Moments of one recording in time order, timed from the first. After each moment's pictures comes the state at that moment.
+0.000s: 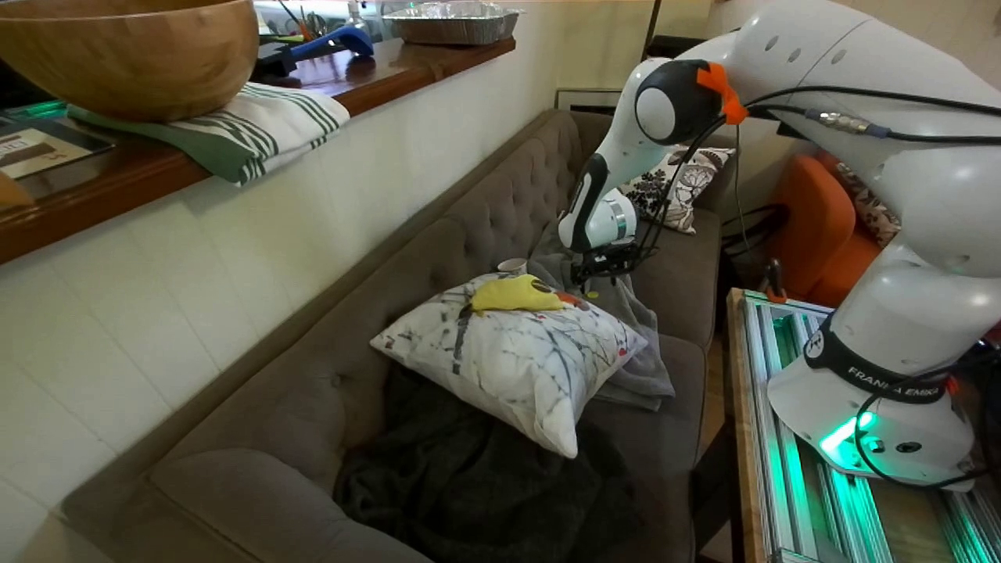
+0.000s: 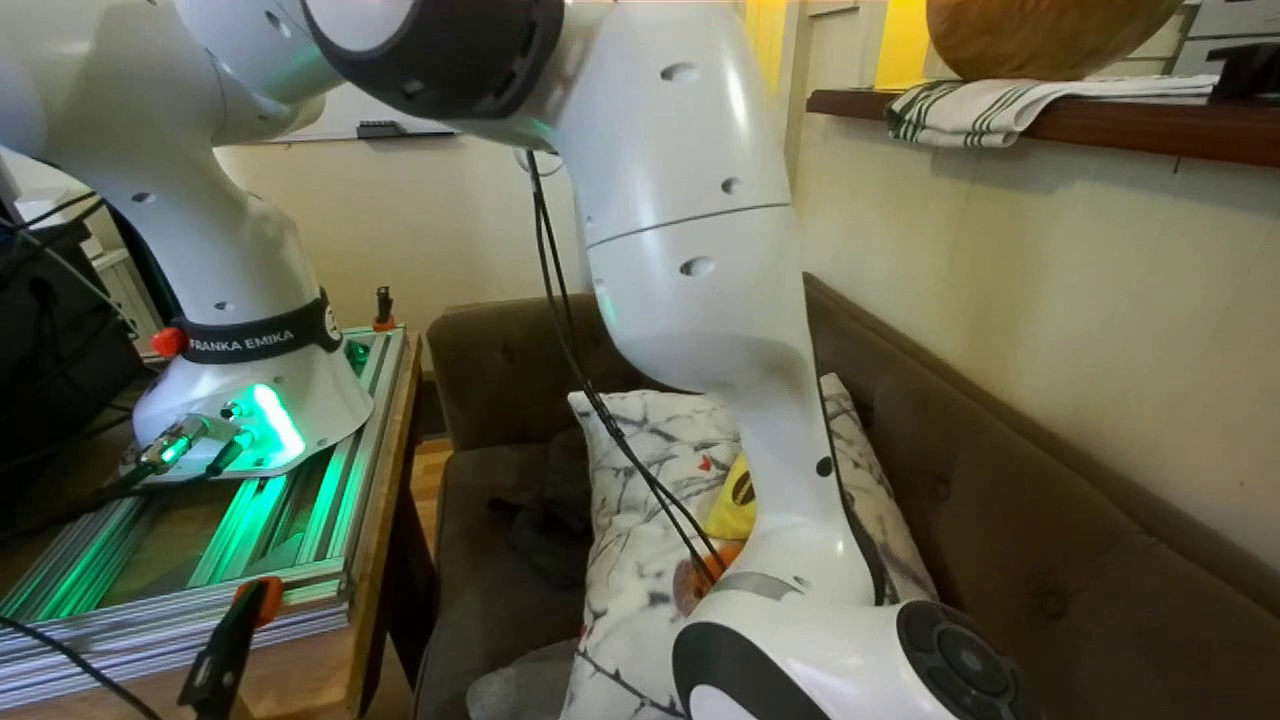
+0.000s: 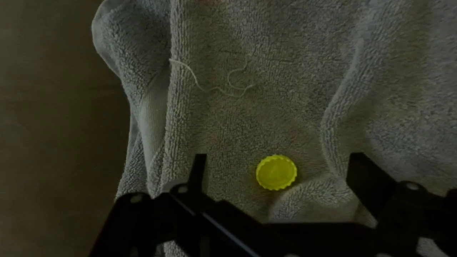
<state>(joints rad) -0.60 1.28 -0.27 -1.56 0.20 2.72 0.11</state>
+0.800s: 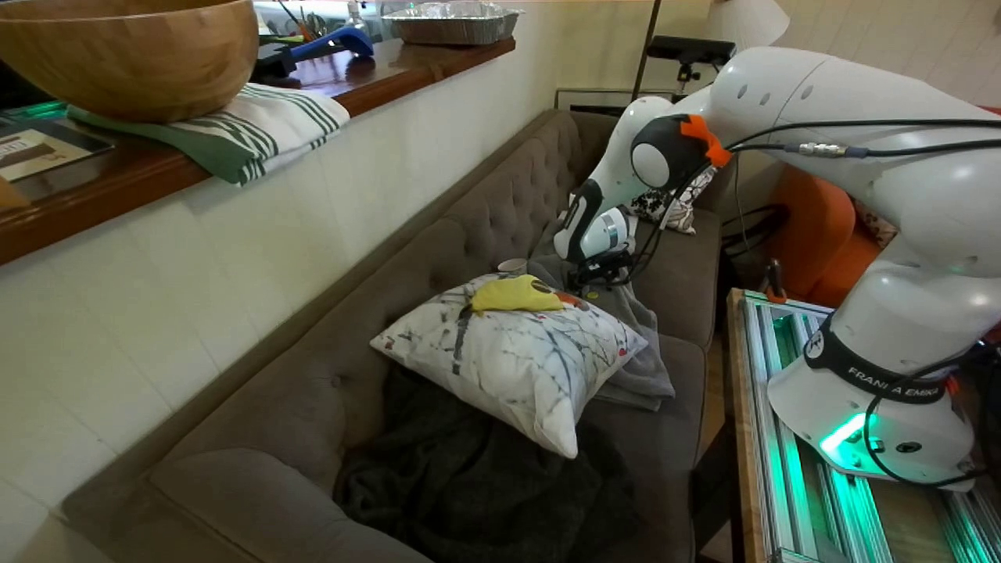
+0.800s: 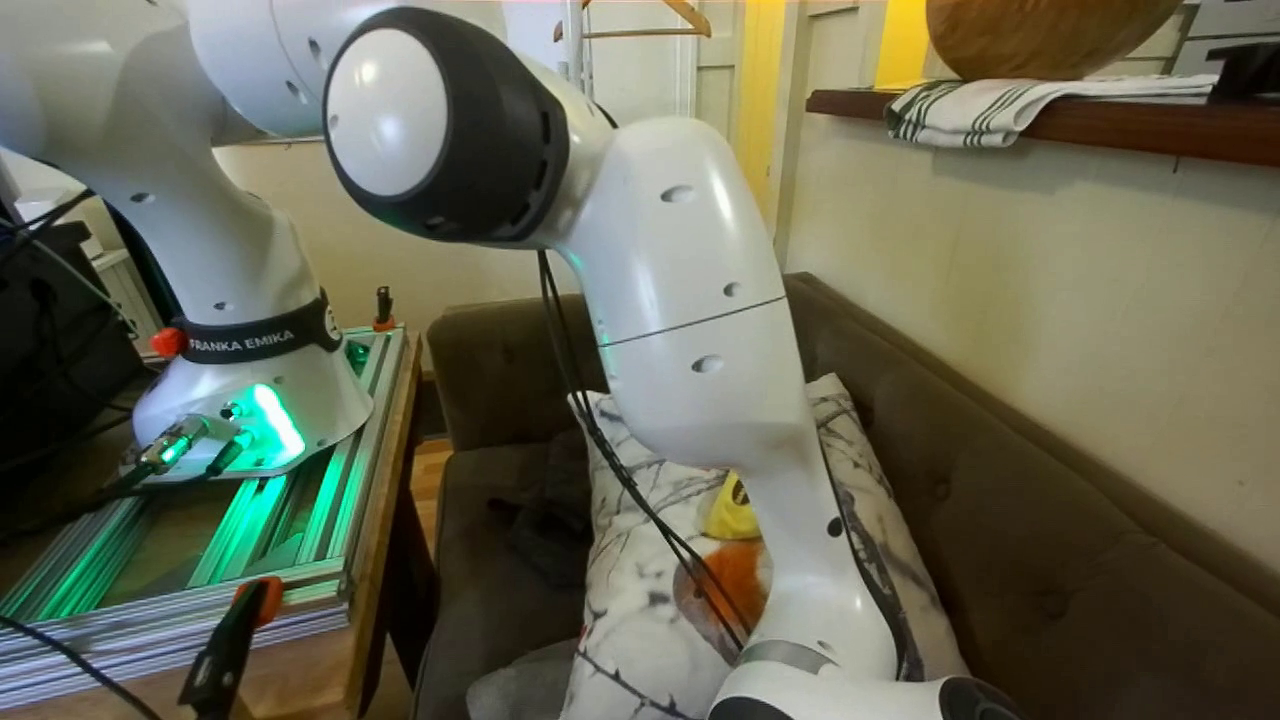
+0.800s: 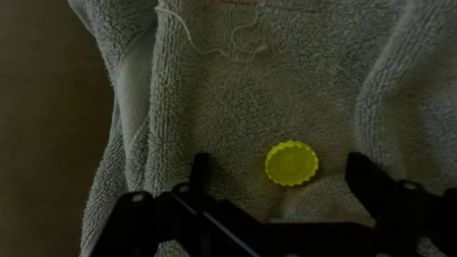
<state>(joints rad) -0.61 1.47 -0.32 -1.28 0.20 2.61 0.14</state>
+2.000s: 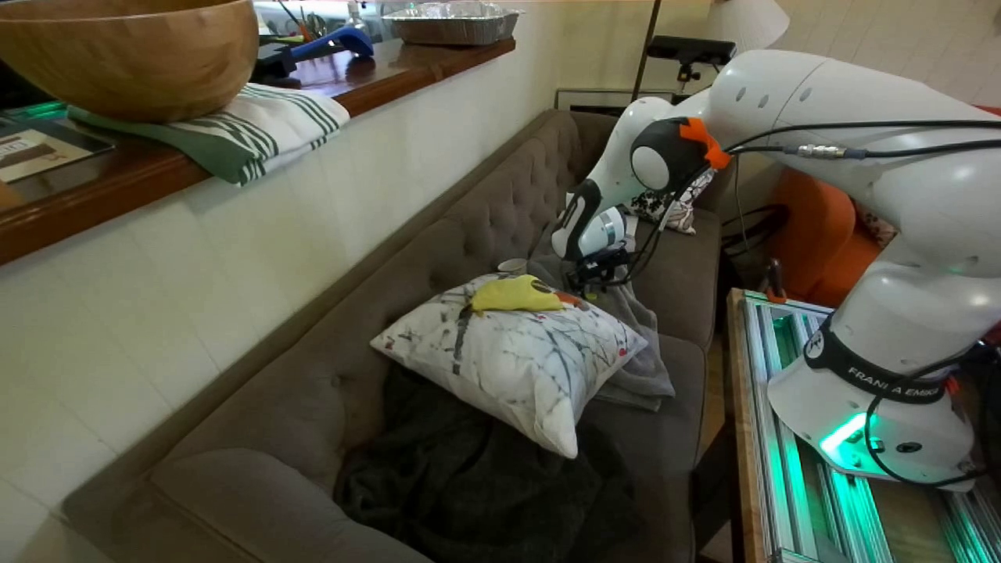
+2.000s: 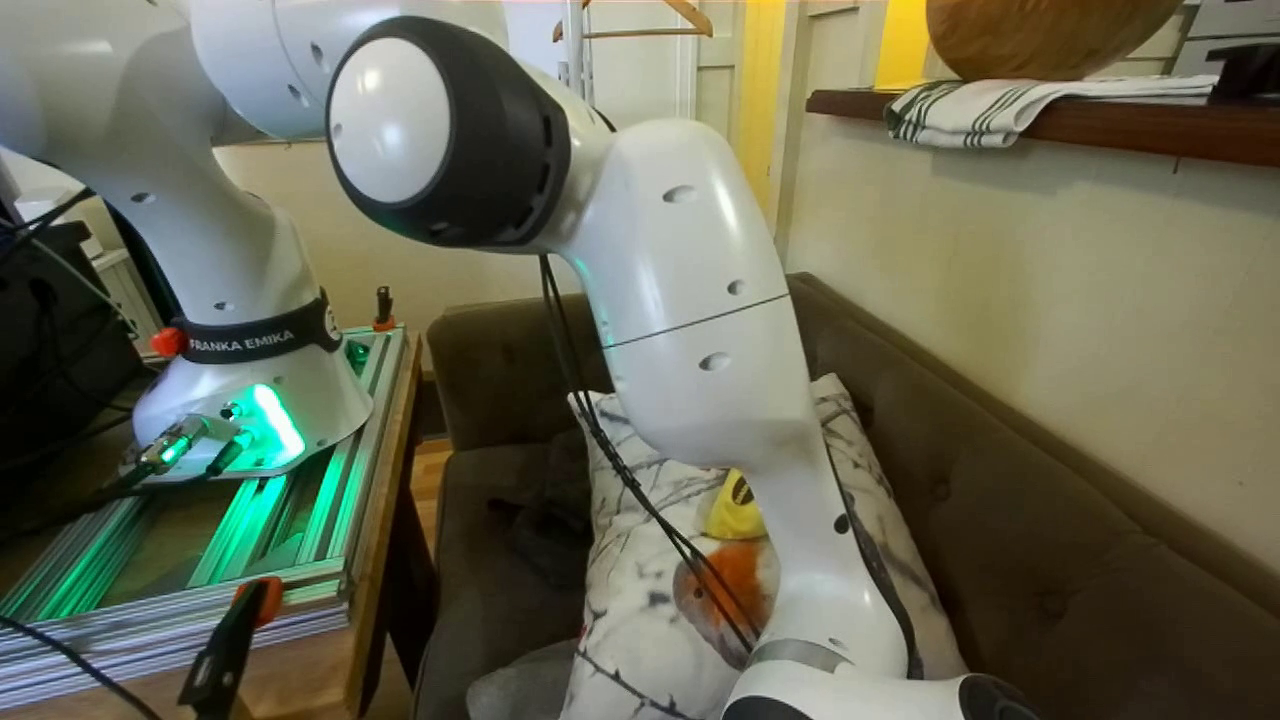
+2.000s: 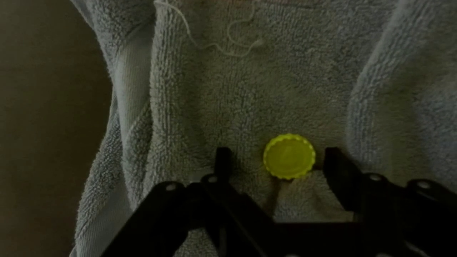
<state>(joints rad) -0.61 1.48 -0.32 -1.25 0.19 2.57 0.14</state>
